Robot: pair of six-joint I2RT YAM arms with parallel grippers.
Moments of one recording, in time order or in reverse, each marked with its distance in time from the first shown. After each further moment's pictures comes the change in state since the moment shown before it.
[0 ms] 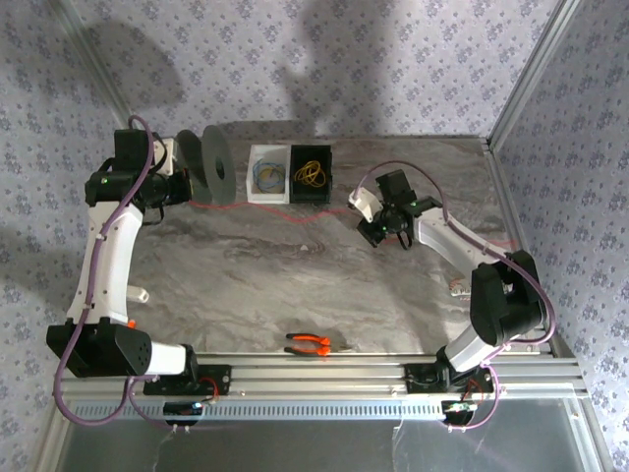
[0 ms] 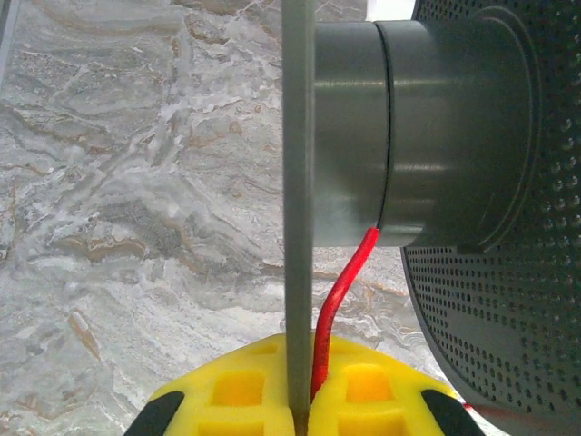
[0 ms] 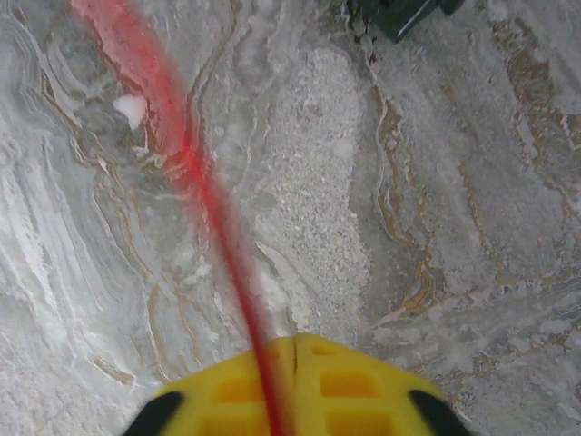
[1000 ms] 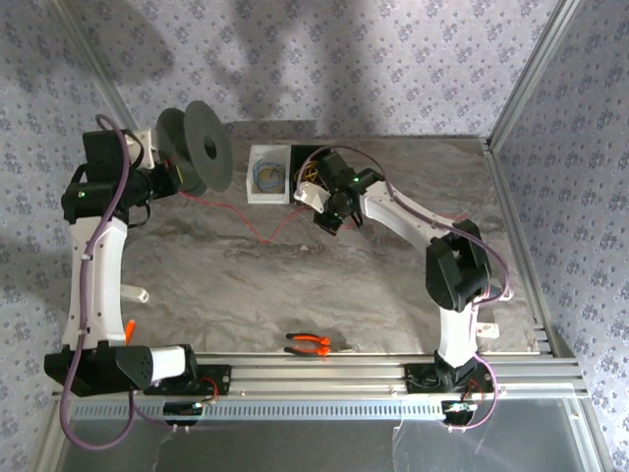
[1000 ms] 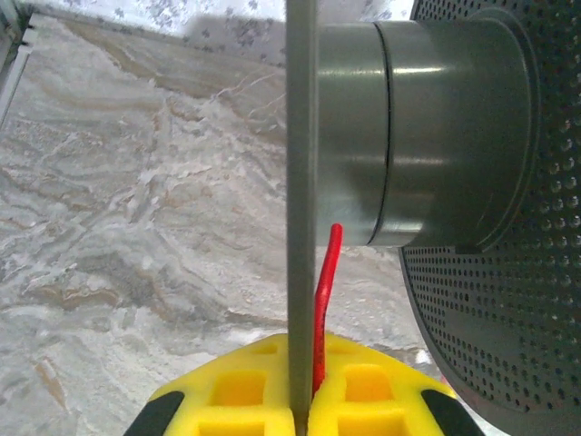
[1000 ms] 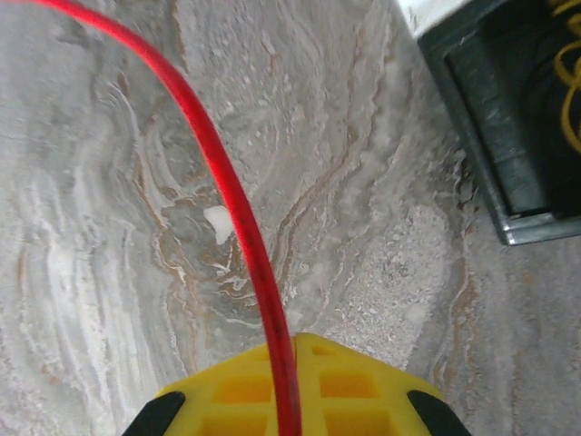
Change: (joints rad) left arm 0.091 -0.100 0.020 0.060 0.163 -0.042; right arm 0.225 0.372 0.528 -0.288 0.113 -0.066
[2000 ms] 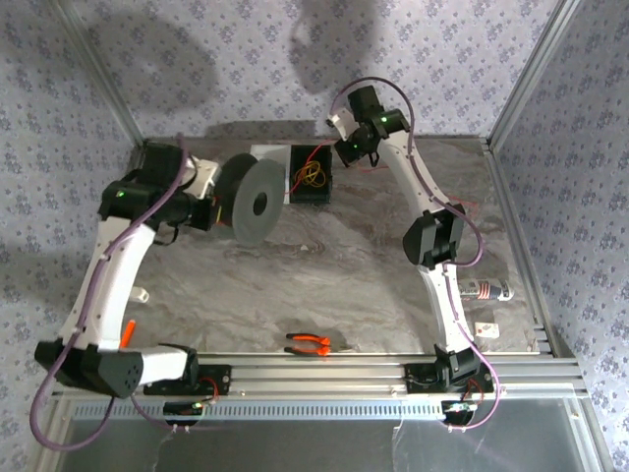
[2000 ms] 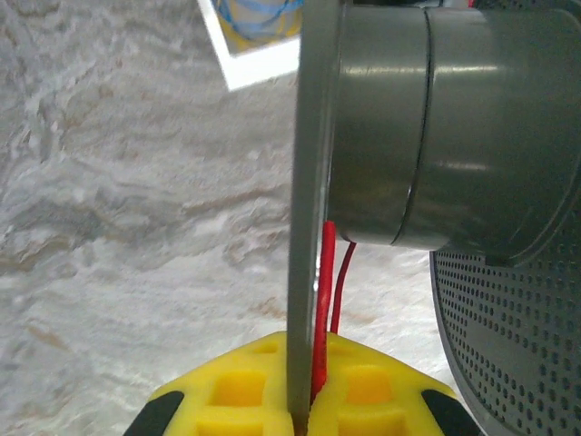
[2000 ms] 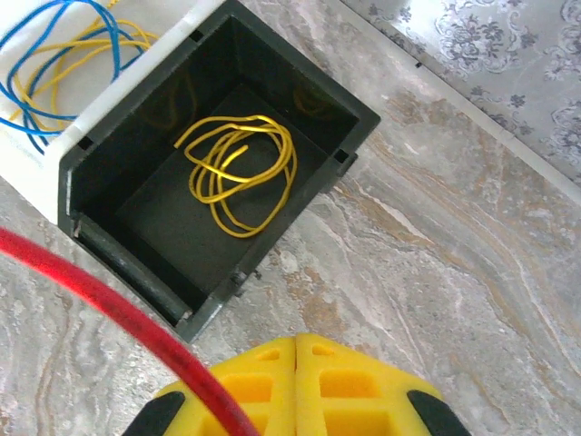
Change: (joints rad) left arm -0.344 0.044 -0.035 -0.246 -0.198 0.252; right arm -0.251 0.459 0.943 -0.303 0.007 0.199
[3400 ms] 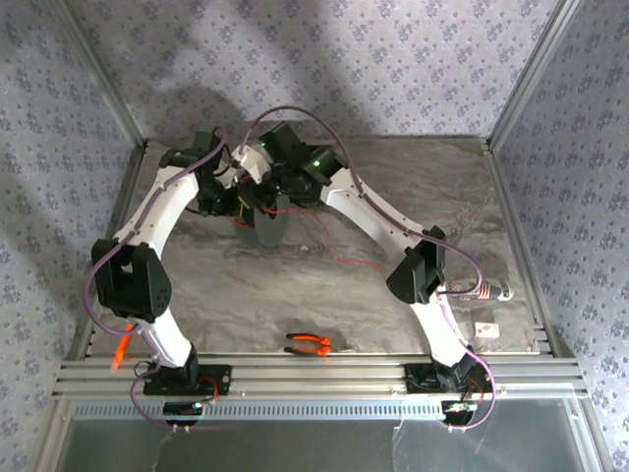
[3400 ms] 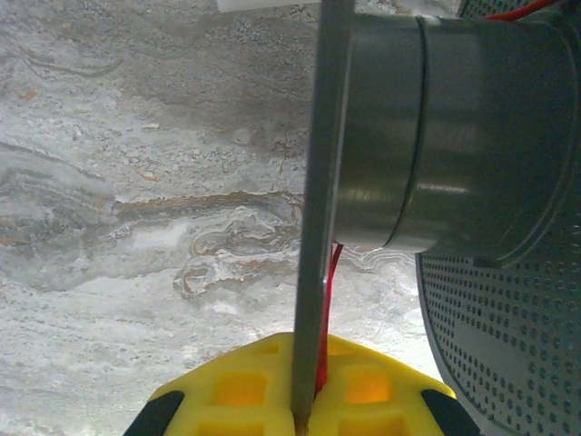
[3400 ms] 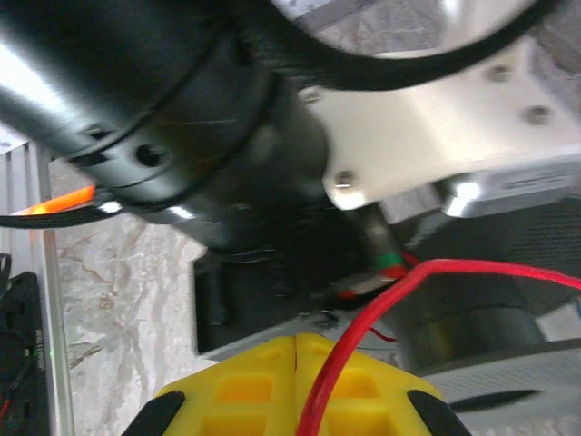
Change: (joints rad) left arm 0.043 0.434 0.074 0.091 0.091 -0.182; right arm 0.465 -0.229 -0.247 0.211 -0.274 0.193
